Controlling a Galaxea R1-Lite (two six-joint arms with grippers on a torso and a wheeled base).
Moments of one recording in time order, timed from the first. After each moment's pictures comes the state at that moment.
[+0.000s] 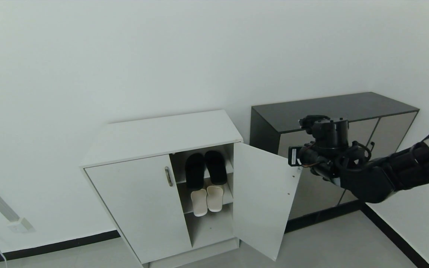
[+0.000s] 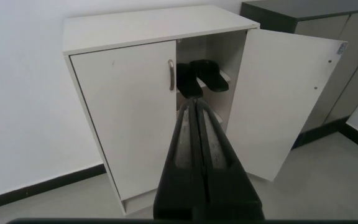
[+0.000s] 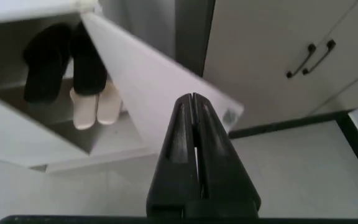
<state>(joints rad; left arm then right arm) 0.00 0.00 0.00 0.00 -0.07 0.00 0.46 2.01 -1.12 -0.60 -0.35 0.14</state>
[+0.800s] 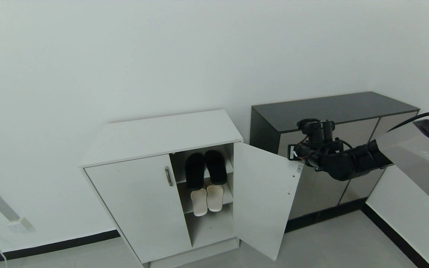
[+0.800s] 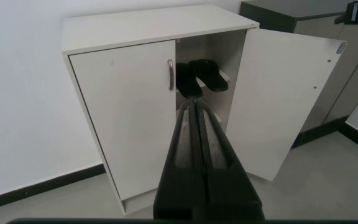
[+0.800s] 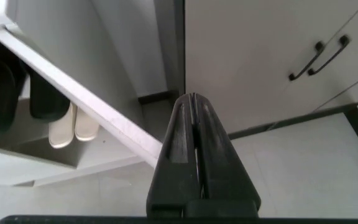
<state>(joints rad) 0.00 0.00 0.00 0.00 -0.07 0.00 0.32 2.30 -1.46 -0.47 -0.24 0.15</state>
